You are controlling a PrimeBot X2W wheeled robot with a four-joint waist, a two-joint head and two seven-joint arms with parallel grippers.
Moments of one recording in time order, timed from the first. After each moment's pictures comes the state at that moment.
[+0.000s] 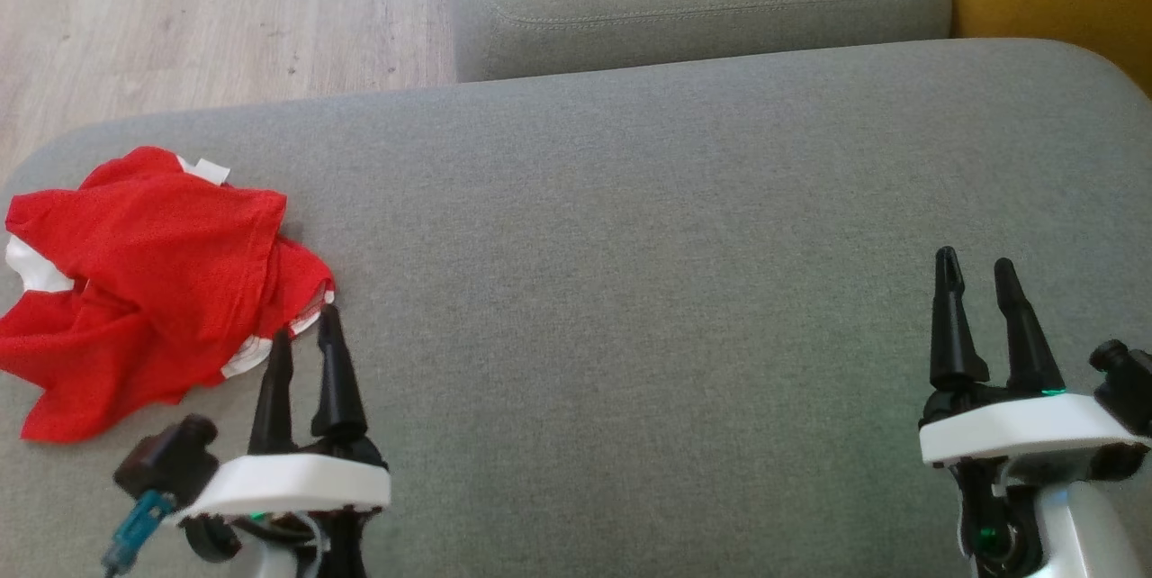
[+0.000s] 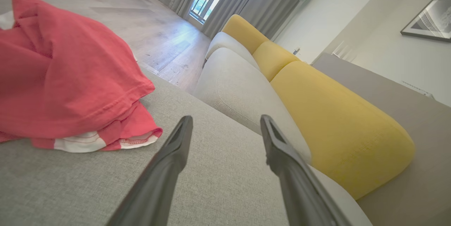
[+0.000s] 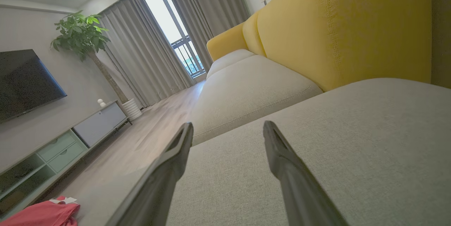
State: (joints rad) left arm -0.01 0.04 -0.13 0.10 -0.74 -0.02 -0.10; right arm -0.03 -0.04 -0.03 0.12 0.48 0.13 -0.10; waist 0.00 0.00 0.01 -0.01
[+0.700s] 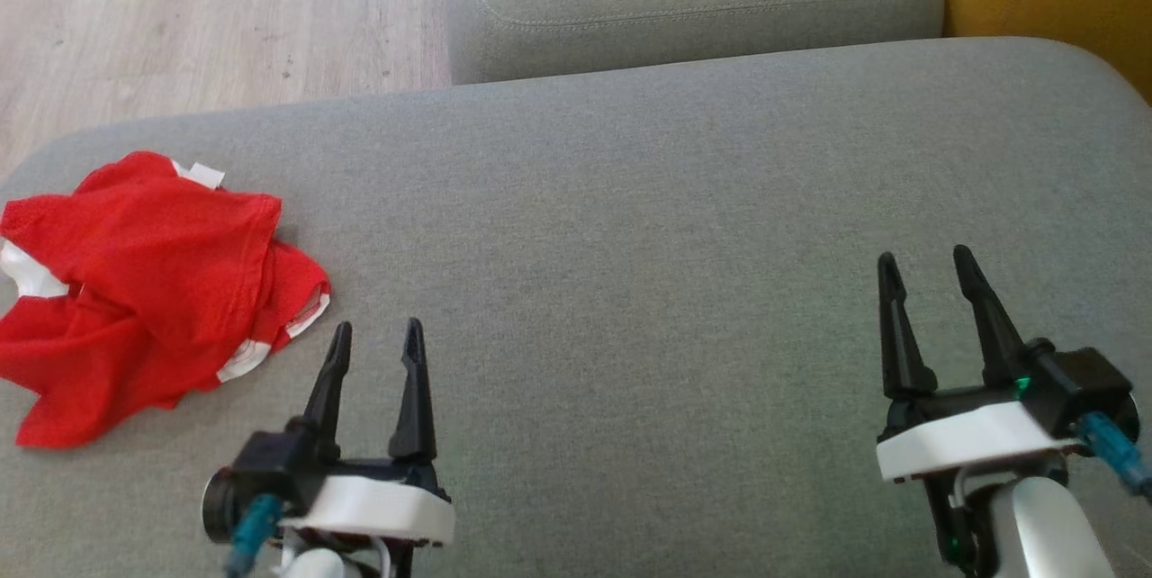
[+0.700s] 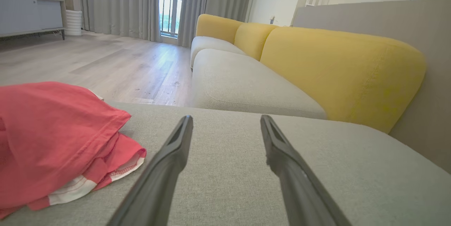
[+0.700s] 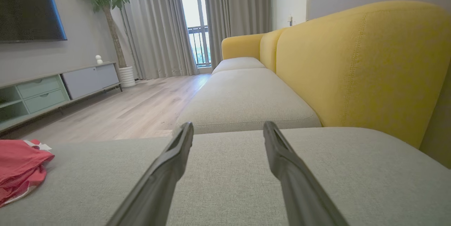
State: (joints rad) left arm -0.02 0.09 -0.29 0.11 -0.37 0.07 -0.16; right arm -0.03 -0.04 0.02 0.10 0.14 0.13 -0.16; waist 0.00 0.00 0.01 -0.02
